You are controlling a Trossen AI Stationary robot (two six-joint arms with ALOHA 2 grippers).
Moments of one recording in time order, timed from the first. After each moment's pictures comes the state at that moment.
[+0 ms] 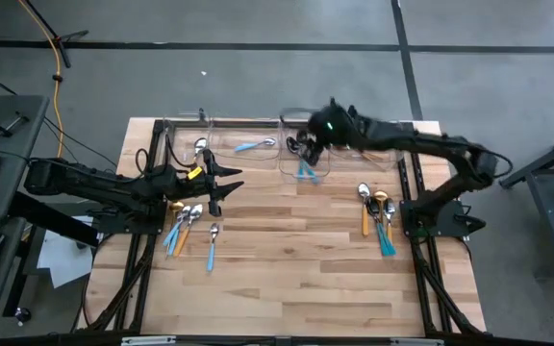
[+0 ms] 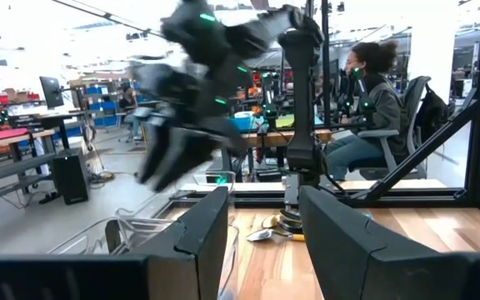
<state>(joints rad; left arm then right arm) 0.04 0.98 0.27 0.86 -0.14 0.11 -0.39 1.50 1.21 -0.40 0.15 0.03</state>
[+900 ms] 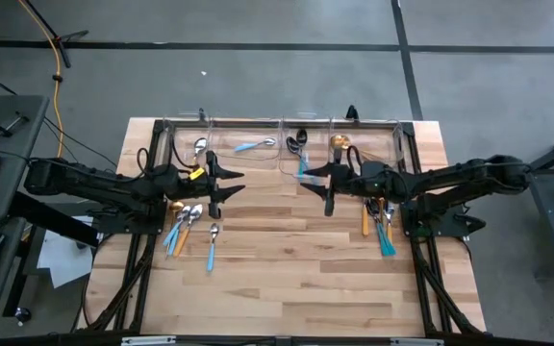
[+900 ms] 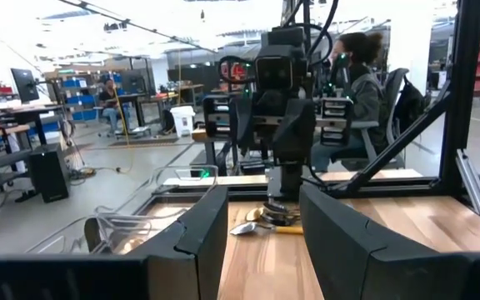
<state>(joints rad) 0.04 0.98 0.30 0.81 -0.09 0.10 -0.04 1.22 0.57 0.58 0.13 -0.07</state>
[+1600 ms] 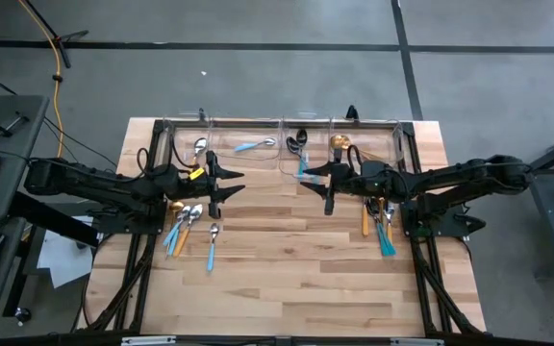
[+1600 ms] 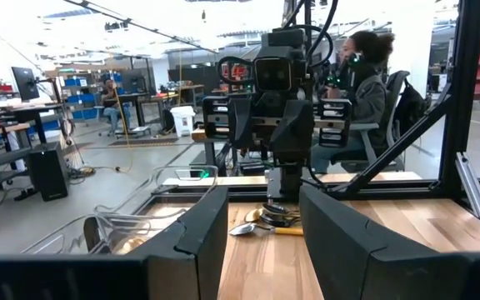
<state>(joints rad) 0.04 0.98 0.30 0.81 -0.09 0.09 -0.04 1.22 0.57 0.58 0.13 -0.06</state>
